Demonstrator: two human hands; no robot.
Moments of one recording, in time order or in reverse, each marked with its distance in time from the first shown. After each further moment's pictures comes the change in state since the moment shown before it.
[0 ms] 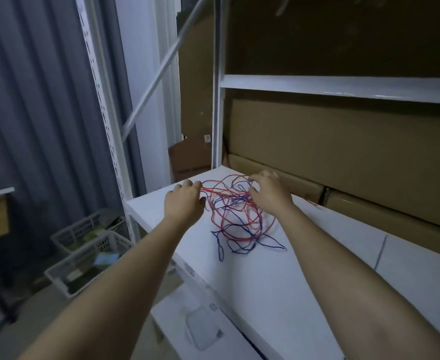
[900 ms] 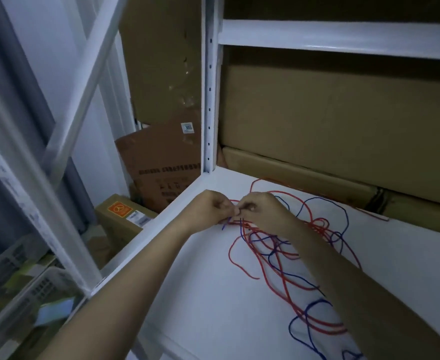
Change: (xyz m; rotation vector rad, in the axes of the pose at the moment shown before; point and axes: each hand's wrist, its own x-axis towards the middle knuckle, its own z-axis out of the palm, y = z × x) left_hand 0.246 -0.116 0.129 -0.879 -0.604 0.258; right_hand 0.187 -0.016 0.188 0.330 -0.225 0.148
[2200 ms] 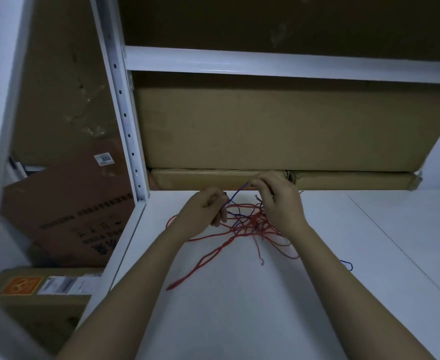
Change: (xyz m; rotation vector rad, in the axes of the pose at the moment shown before) left_hand 0.034 0.038 0.011 -0.297 -0.354 0.399; right_hand -0.073 -0.061 -0.044 -0.343 0.937 0.072
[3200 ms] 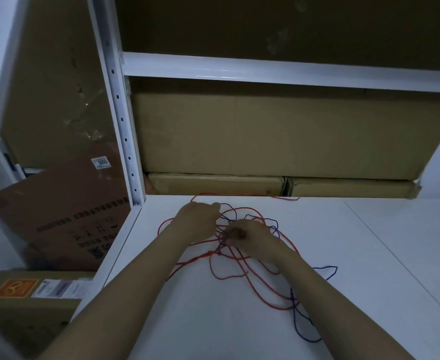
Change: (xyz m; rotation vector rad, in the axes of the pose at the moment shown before) left_hand 0.025 -0.006 0.012 1.140 -0.142 0.032; right_hand -0.034 0.036 0.034 0.048 -0.793 0.328
